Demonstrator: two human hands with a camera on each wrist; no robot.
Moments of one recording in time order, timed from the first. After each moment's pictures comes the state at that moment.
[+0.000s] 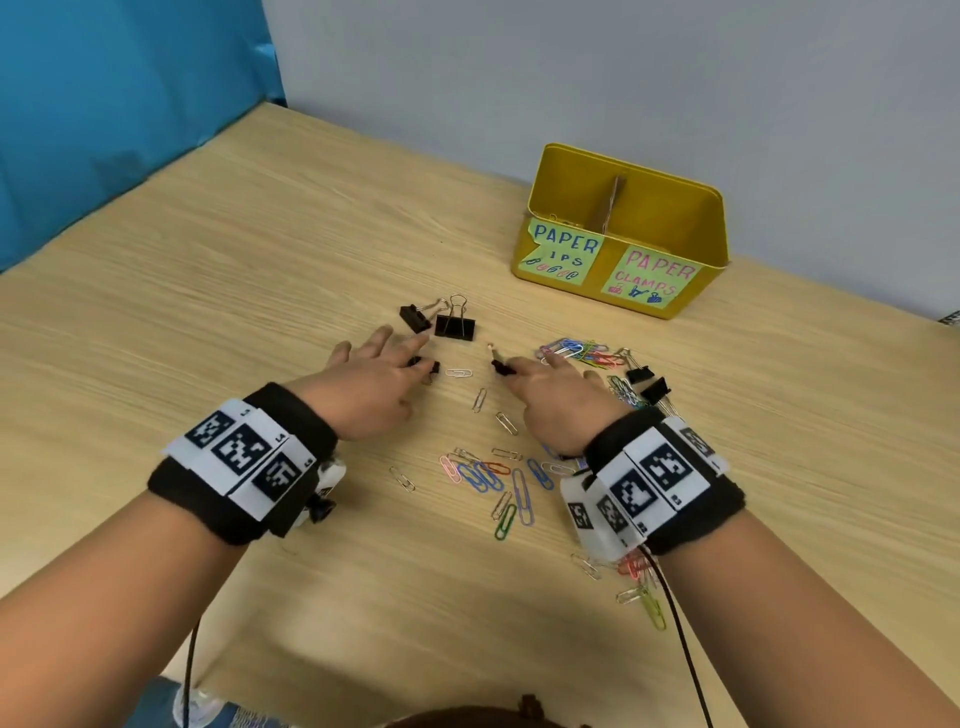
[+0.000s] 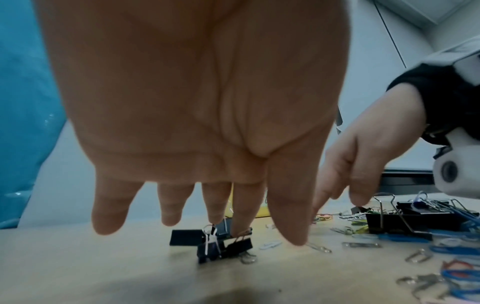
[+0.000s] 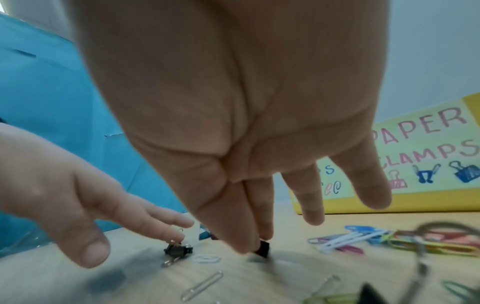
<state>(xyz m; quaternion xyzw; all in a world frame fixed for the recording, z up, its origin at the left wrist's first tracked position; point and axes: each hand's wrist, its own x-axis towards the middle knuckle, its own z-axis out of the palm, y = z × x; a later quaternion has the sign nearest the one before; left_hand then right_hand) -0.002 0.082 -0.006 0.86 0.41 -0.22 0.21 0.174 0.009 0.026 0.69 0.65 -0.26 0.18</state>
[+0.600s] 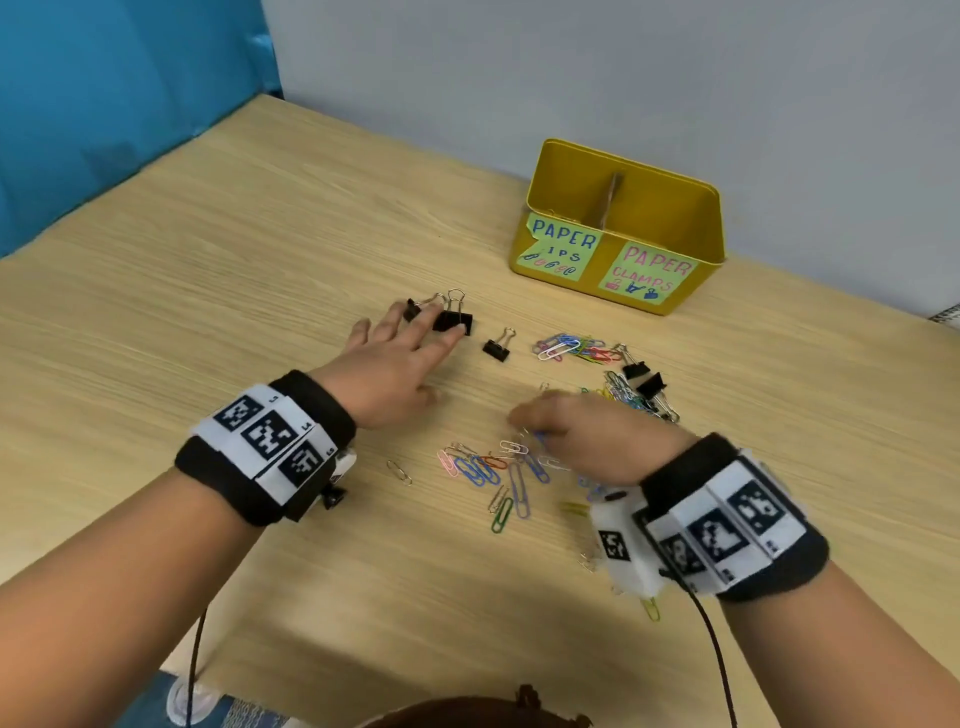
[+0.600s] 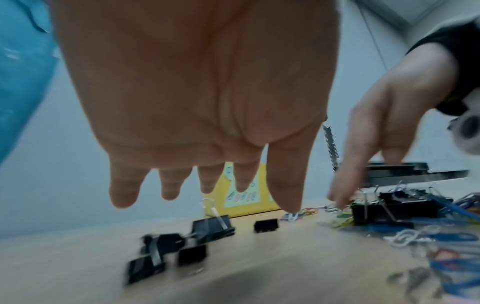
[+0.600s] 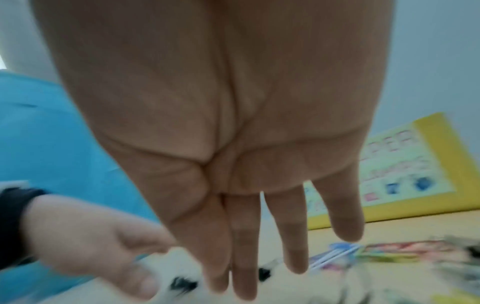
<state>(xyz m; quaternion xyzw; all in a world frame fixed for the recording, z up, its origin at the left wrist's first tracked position) 0.011 0.080 -0.001 0.88 0.40 -0.15 0.20 0.195 -0.021 0.029 0.65 0.67 -0.34 0.13</state>
